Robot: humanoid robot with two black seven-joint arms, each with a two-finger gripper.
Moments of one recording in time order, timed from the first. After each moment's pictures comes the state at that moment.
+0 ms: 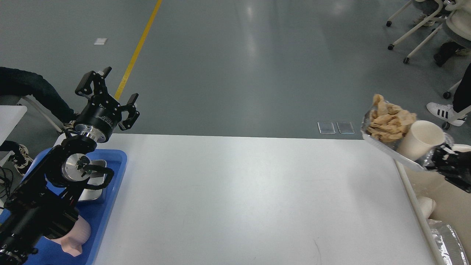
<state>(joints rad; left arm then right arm) -0.52 0.20 -1.20 -0.92 0.35 -0.19 -0.15 0.64 -0.94 0.58 0.89 -0.53 0.47 -0.36</state>
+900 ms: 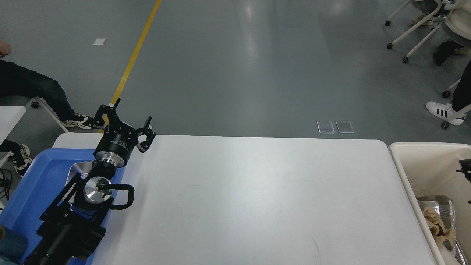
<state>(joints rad) -0.42 0.04 -1.33 -0.86 0.25 -0.25 -0.14 0.62 -0.71 0.58 0.55 -0.48 0.14 -0.33</state>
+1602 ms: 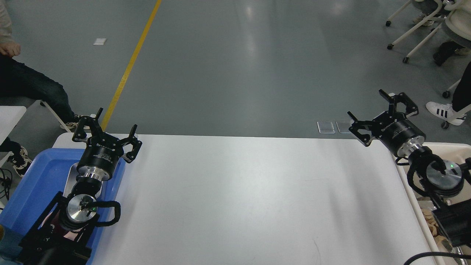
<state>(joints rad) -0.25 0.07 -1.39 -1.07 0.25 -0.26 -0.15 0.38 -0.41 1.31 1.07 0.25 0.30 -0.18</state>
